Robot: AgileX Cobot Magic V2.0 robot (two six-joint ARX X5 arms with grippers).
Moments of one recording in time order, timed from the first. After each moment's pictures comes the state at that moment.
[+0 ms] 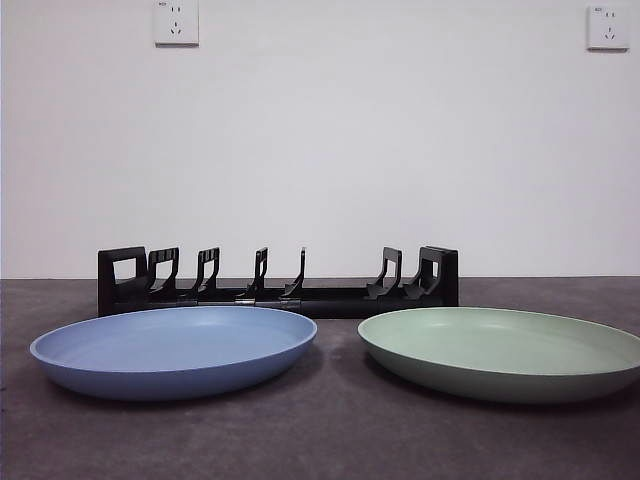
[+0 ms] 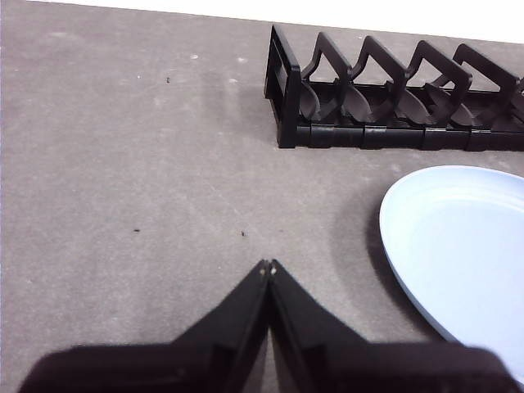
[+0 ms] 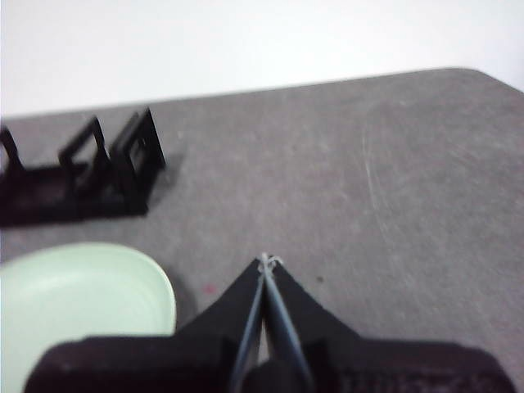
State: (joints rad) left arm 0.06 0.15 0.02 -0.16 0.14 -0.09; right arm -0.05 0.01 0.02 -0.14 -0.06 0.09
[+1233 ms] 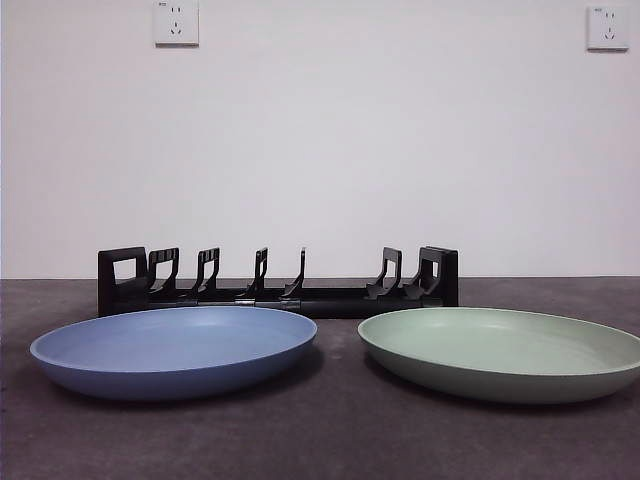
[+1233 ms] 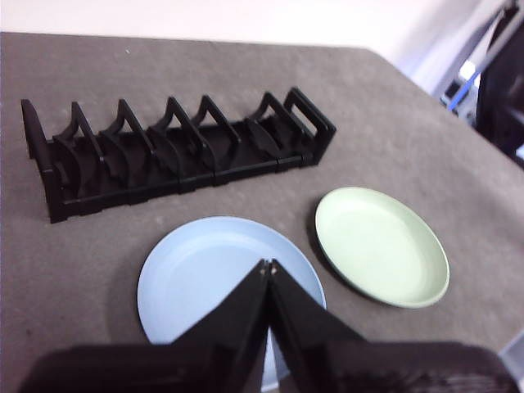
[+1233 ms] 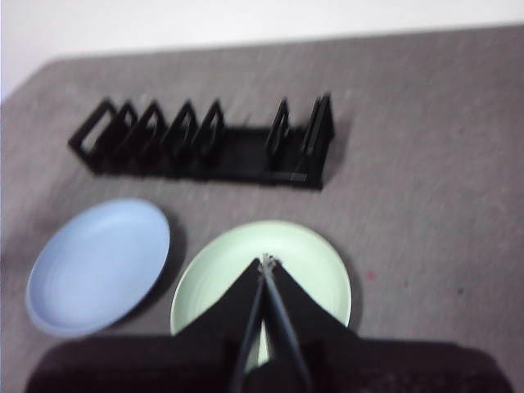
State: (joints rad) left arm 0.06 0.56 0.85 -0.77 0.63 -0.01; right arm -0.05 0.65 1.01 -0.89 -0.45 -0.02
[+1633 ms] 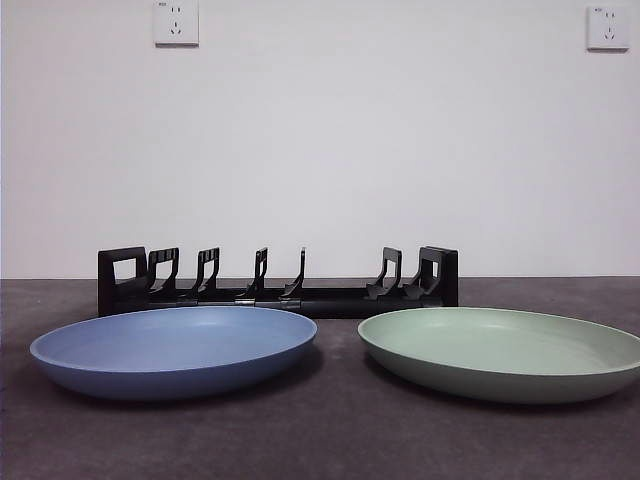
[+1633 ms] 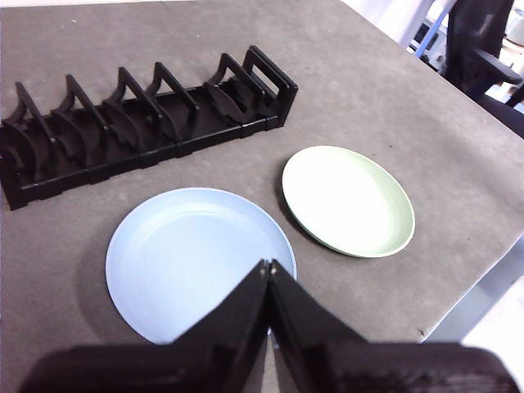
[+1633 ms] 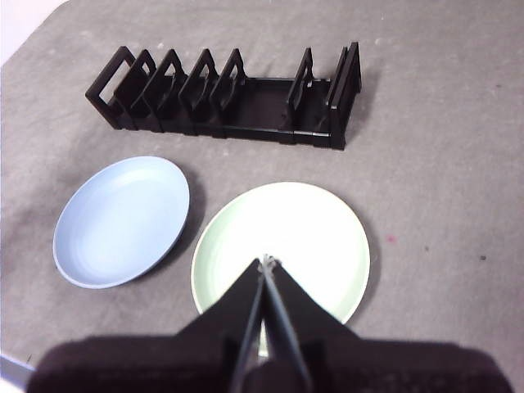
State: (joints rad) left arm -0.02 0.59 0.92 -0.90 0.63 0.07; right arm -0.05 0.72 1.08 -1.02 -0.50 -0.08
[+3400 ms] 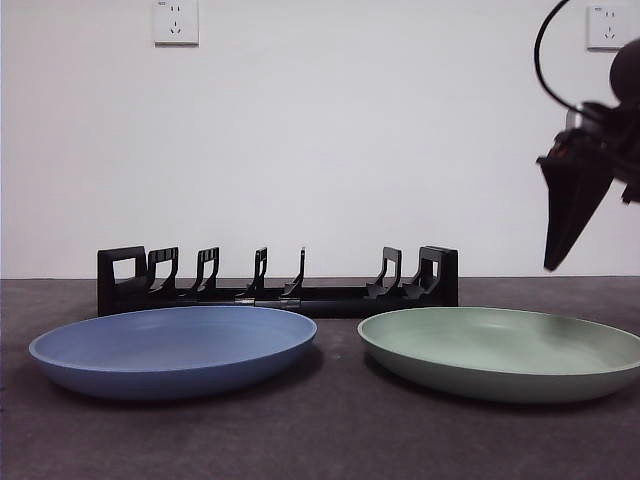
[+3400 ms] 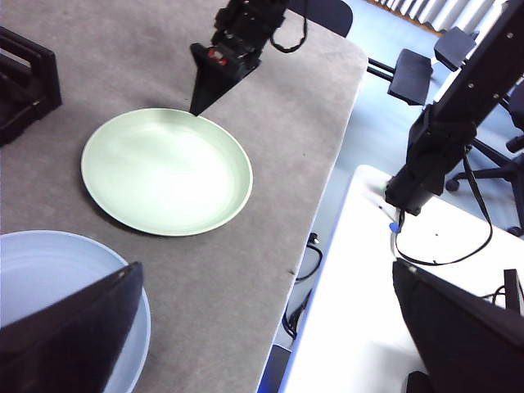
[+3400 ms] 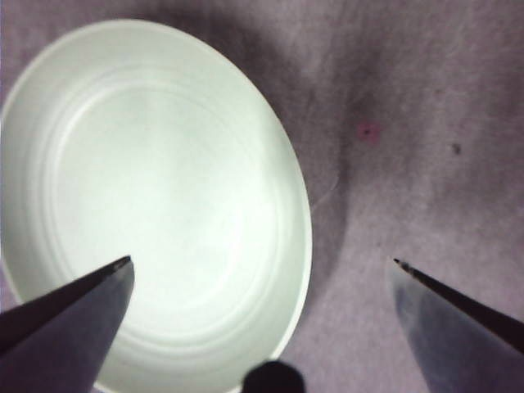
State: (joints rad) left arm -0.44 0.91 1.07 -0.87 0.73 0.22; right arm 0.04 1.61 1.09 -0.82 -0.39 -0.05
